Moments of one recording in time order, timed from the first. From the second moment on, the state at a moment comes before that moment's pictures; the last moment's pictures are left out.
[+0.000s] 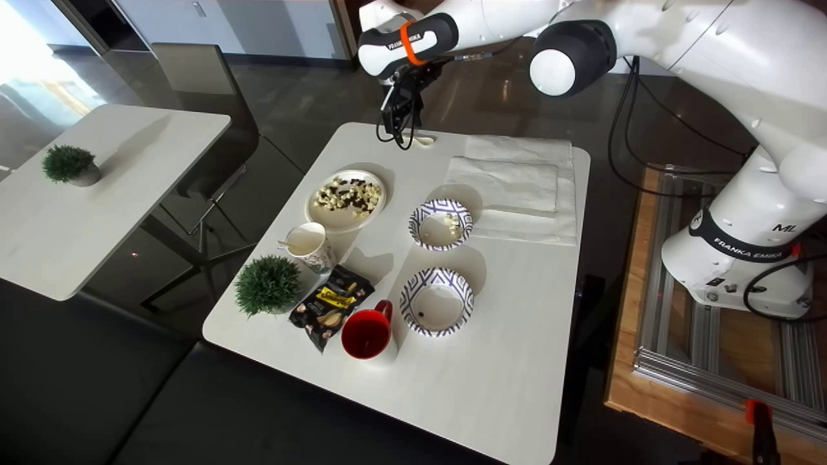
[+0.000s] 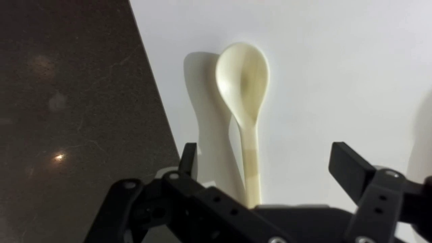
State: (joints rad) arm -0.26 1.25 -0.03 -0.70 0.06 1.79 -0.12
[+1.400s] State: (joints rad) arm -0.25 1.27 -0.05 -0.69 0.03 1.79 -0.18
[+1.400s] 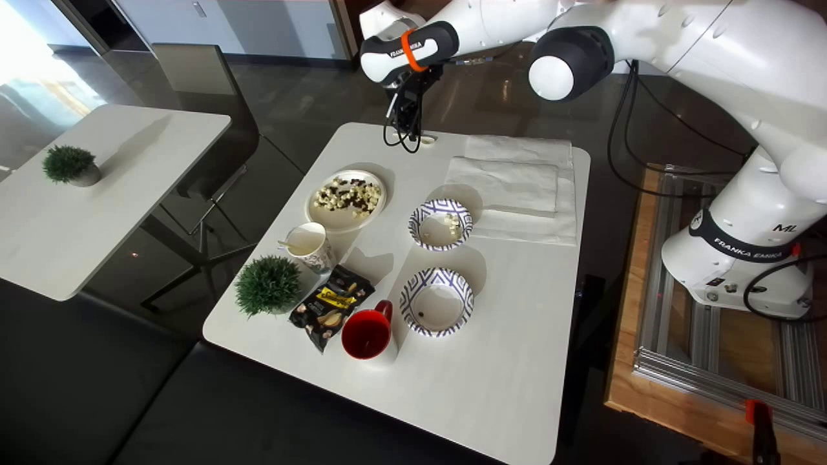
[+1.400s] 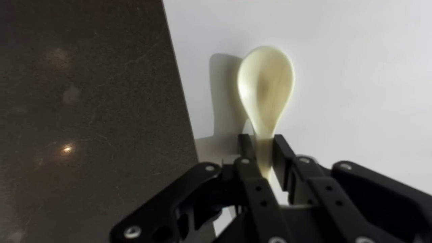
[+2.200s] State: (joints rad) arm -0.25 1.18 0.17 -0.85 0.14 2.24 -0.29
